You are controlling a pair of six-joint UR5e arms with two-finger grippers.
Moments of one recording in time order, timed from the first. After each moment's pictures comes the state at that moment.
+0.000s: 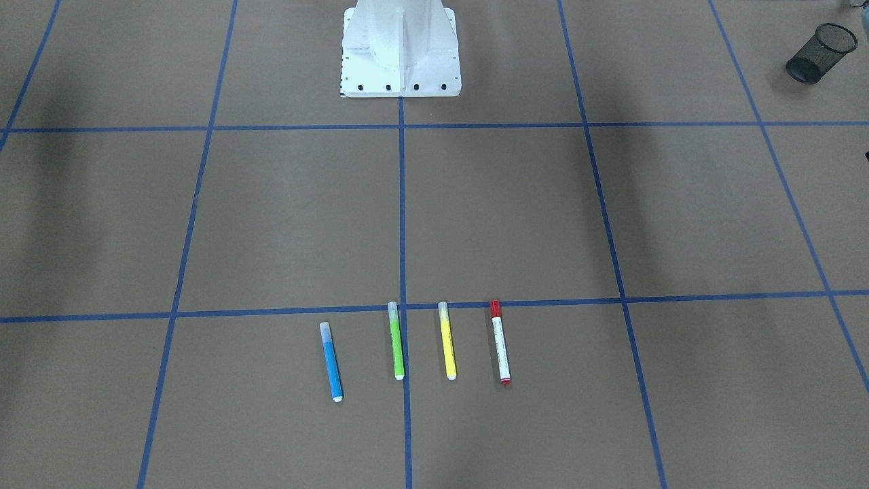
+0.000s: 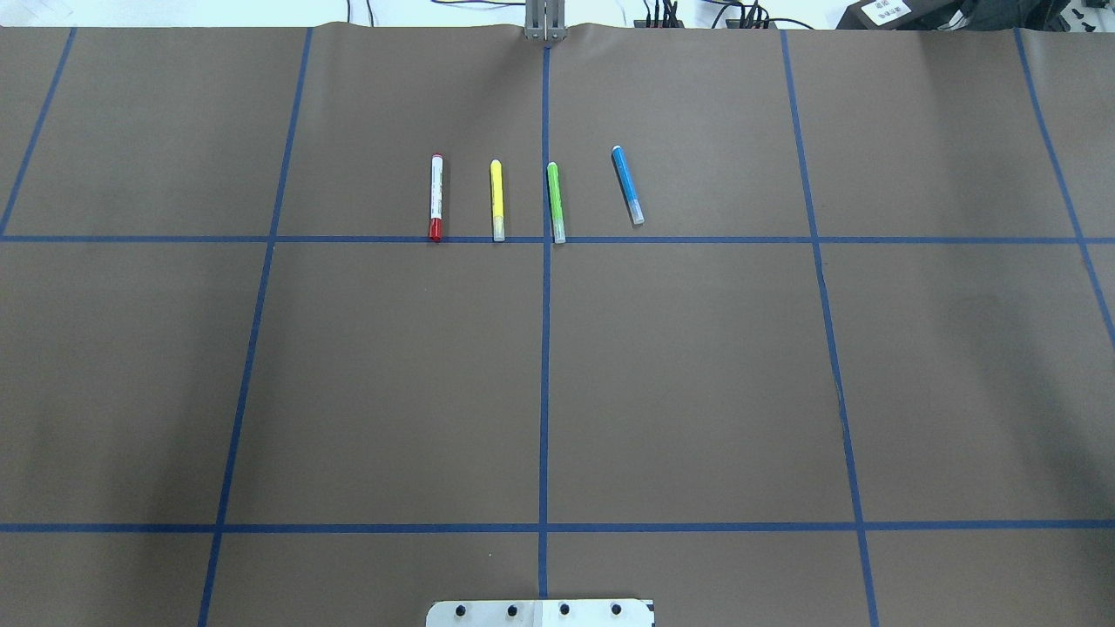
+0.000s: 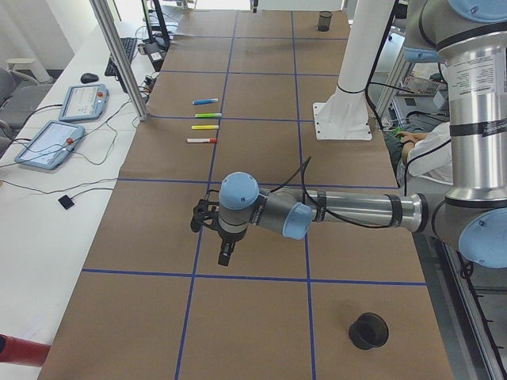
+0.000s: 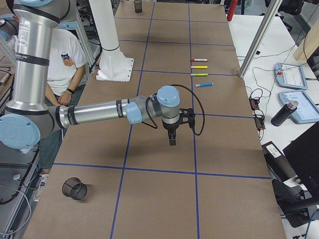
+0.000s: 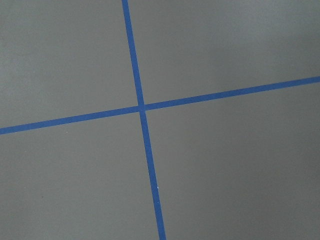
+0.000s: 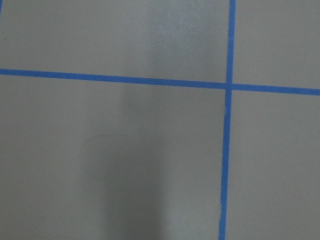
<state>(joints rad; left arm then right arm) -1.51 -1.41 -1.76 -1.86 -2.37 -0.09 1.37 -1.70 1.92 -1.41 2.35 0.32</state>
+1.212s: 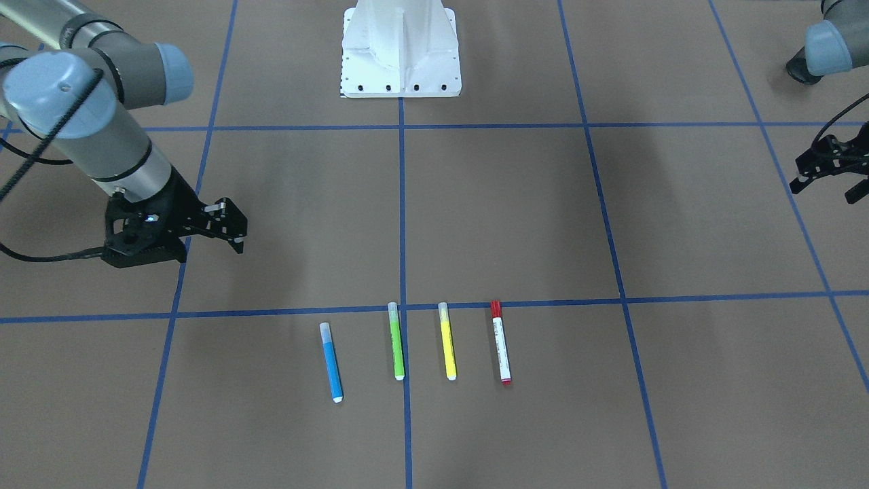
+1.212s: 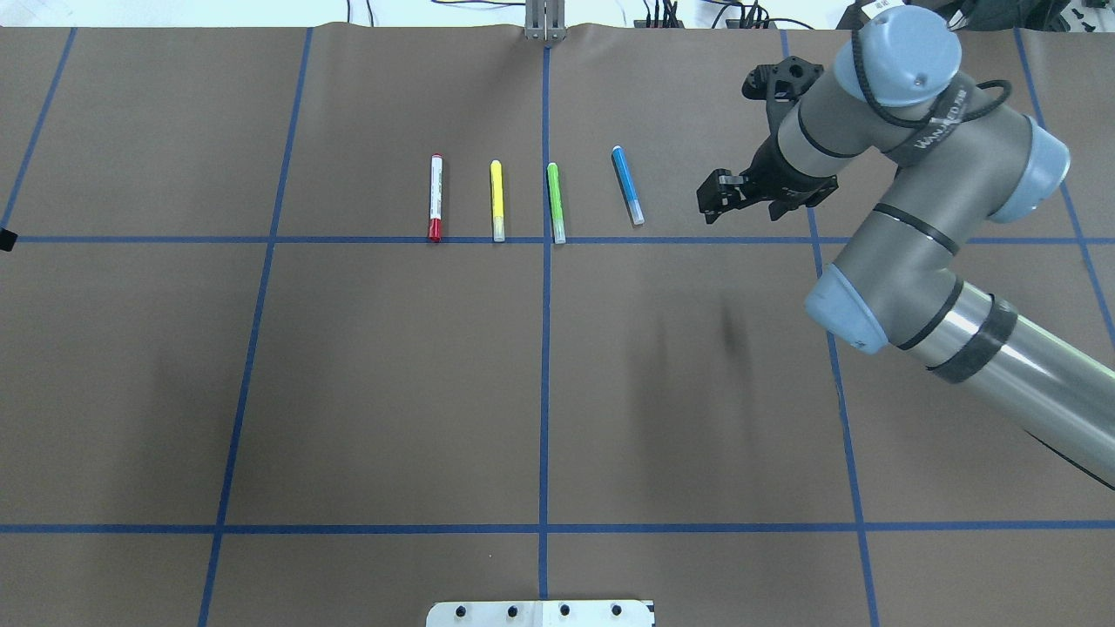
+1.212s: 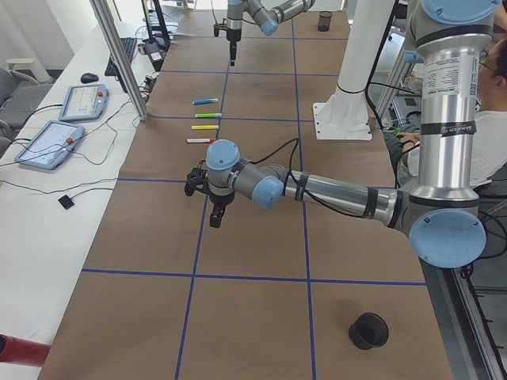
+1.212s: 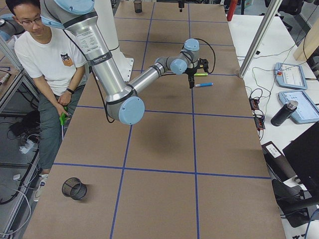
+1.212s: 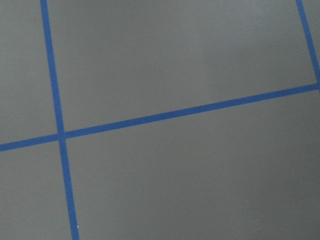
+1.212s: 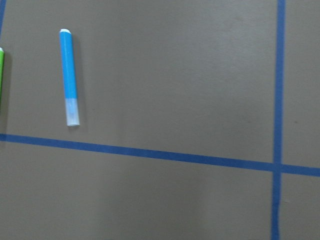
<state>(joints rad) -1.24 -1.57 -1.79 -1.87 -2.31 -0.34 0.83 -1.01 1.60 -1.41 2.07 0.90</state>
